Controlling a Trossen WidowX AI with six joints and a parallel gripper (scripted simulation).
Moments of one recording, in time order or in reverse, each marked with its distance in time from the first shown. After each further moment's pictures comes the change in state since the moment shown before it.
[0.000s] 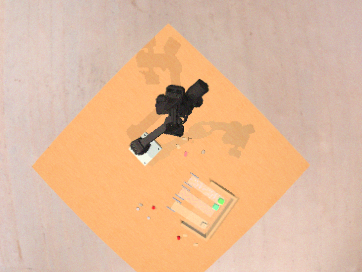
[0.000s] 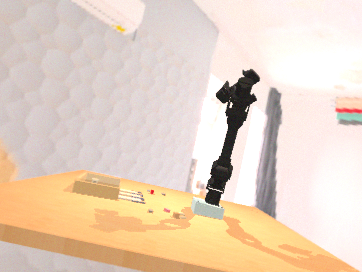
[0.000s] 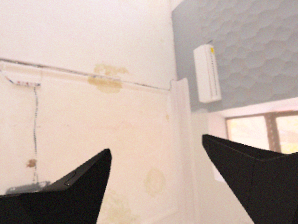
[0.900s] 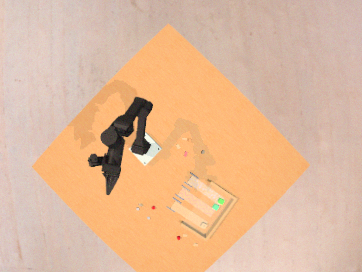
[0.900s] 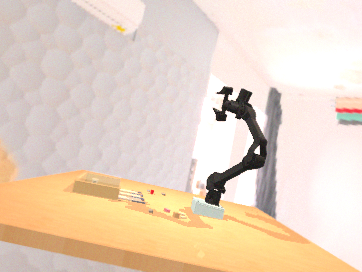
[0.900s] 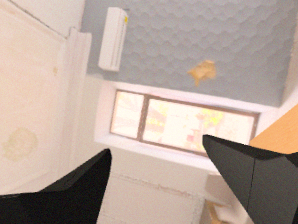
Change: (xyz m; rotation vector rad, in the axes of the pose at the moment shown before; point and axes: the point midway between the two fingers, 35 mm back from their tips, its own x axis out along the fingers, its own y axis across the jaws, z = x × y) arm 0.168 -0.209 0.150 -0.451 0.377 -0.635
